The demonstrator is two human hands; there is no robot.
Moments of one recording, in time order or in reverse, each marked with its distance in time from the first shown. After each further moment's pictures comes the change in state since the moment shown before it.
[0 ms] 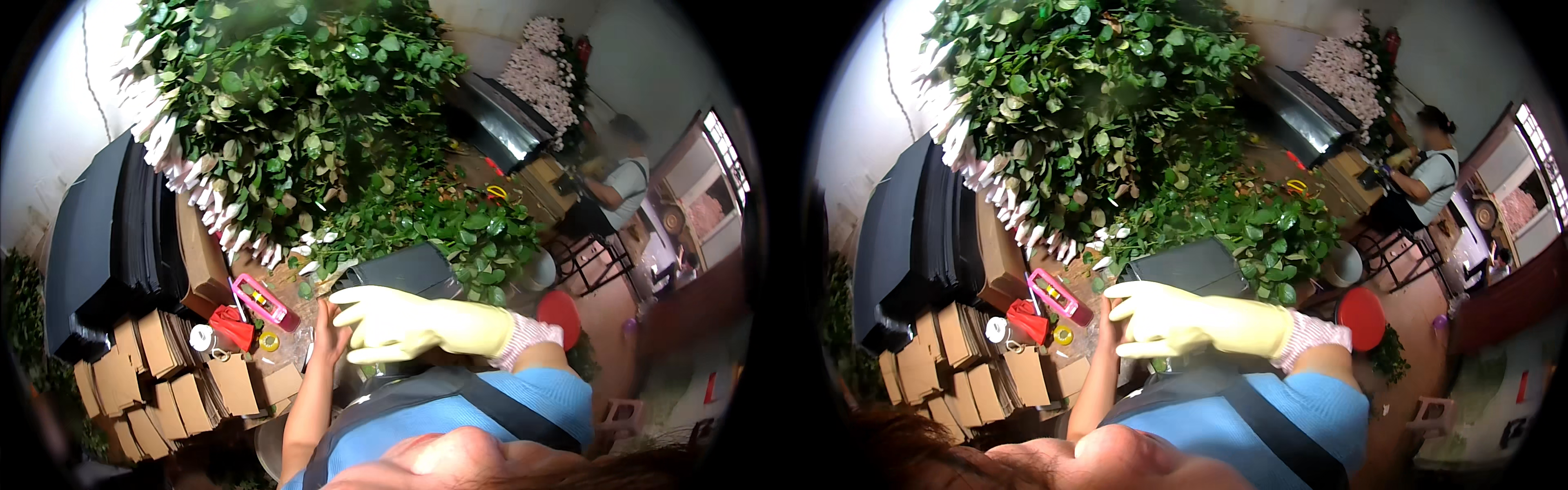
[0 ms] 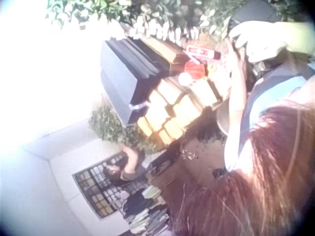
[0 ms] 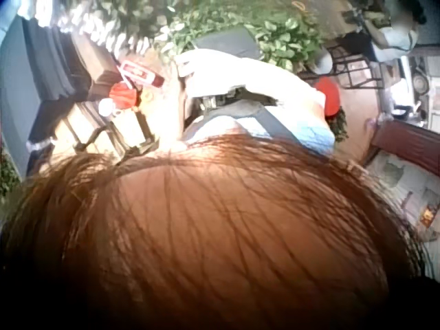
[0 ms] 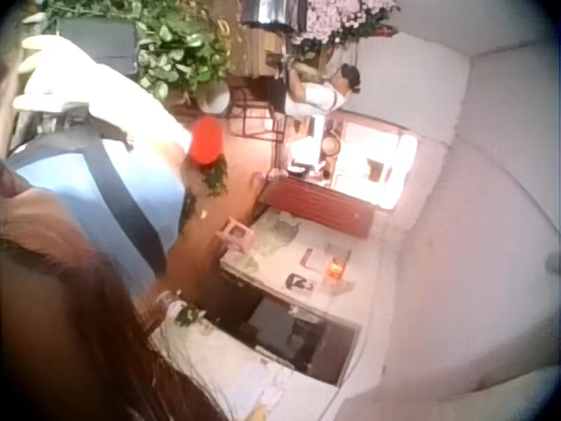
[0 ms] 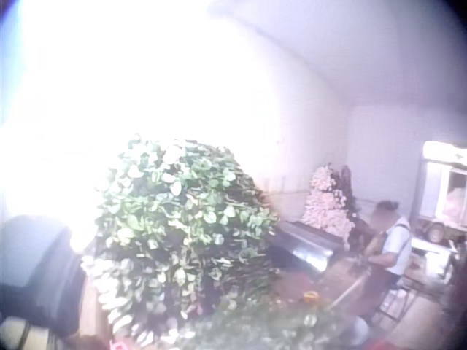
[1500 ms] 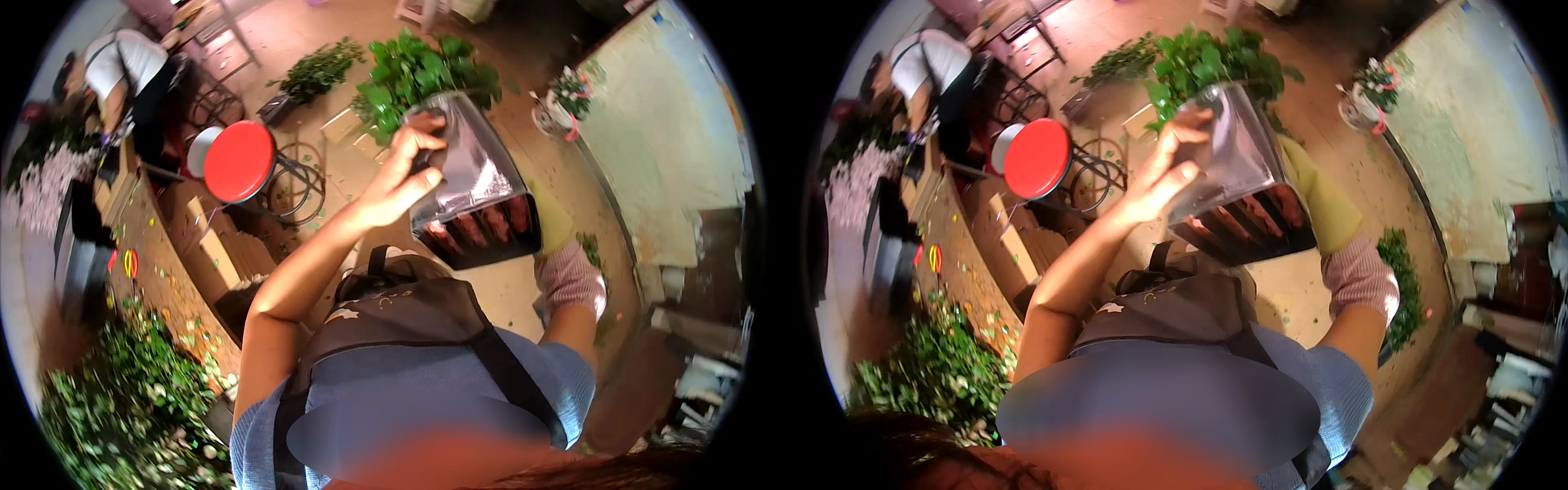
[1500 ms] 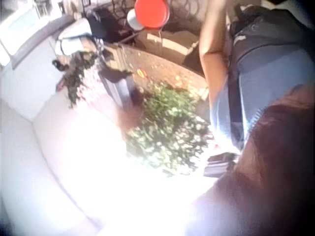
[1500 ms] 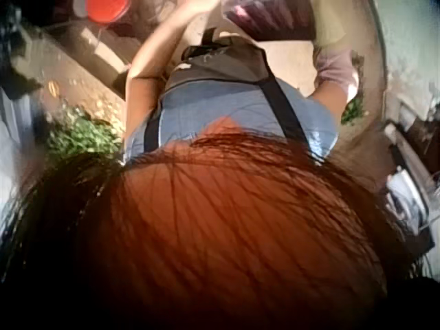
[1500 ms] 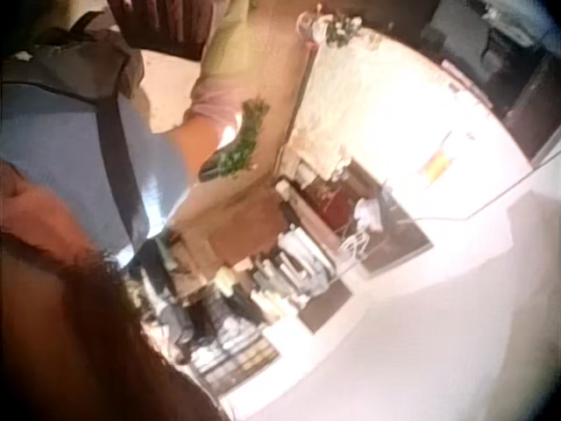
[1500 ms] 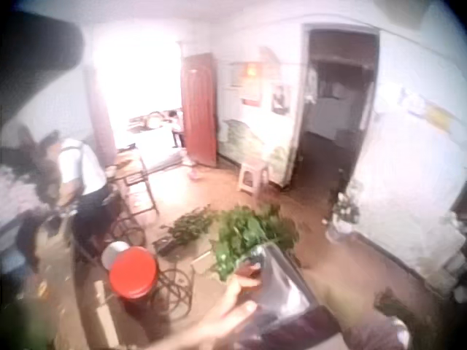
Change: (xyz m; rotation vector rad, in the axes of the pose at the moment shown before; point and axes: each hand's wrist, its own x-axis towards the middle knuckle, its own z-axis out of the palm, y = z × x) left_hand -0.291 -0.553 0.357 0.344 -2.091 -0.592; right_hand -0.466 -0.570 0.249 0.423 2.508 1.440
